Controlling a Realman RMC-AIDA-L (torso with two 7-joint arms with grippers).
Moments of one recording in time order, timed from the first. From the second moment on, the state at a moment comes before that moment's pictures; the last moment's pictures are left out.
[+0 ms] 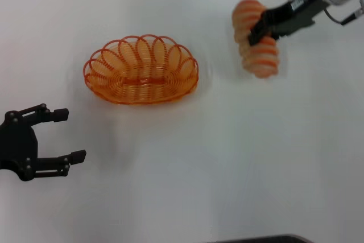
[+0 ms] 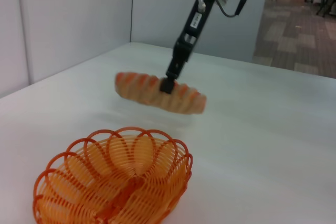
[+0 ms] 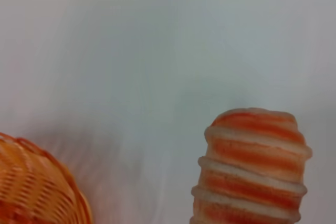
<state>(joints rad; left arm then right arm) -0.32 -2.16 0.48 0.97 2.27 1.85 -1.16 0.92 2.05 -0.87 -0.80 -2.78 -1.41 2.79</state>
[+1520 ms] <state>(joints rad) -0.33 -2.16 0.42 0.94 2.24 1.85 -1.16 1.05 2.10 -1.38 -0.90 -2.47 -1.38 2.08</state>
